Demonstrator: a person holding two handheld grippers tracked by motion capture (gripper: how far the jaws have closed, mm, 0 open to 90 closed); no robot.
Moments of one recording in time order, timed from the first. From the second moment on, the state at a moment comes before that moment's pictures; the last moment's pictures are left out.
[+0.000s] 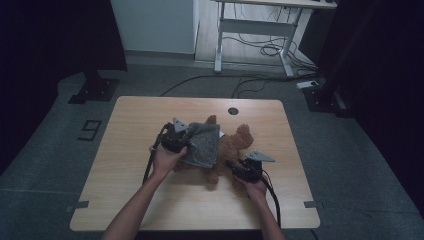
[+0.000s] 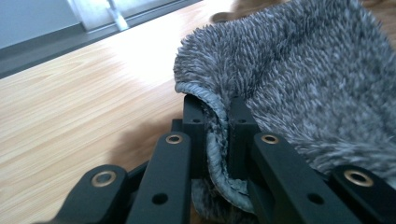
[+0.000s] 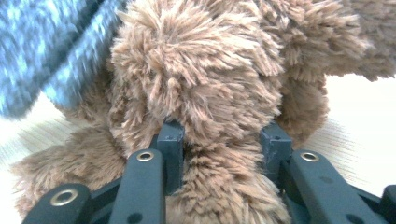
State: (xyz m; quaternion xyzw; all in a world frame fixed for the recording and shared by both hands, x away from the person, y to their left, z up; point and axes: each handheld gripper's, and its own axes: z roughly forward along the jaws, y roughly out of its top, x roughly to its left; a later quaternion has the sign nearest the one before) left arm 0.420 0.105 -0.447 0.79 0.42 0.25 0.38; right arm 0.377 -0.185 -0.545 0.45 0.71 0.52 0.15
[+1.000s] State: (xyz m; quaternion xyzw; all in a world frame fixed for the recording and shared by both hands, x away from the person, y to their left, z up) left arm 0.444 0.175 -0.512 0.75 0.52 0.16 0.37; right arm 0.409 -0.174 -0.544 0.43 0.72 0.52 0.17
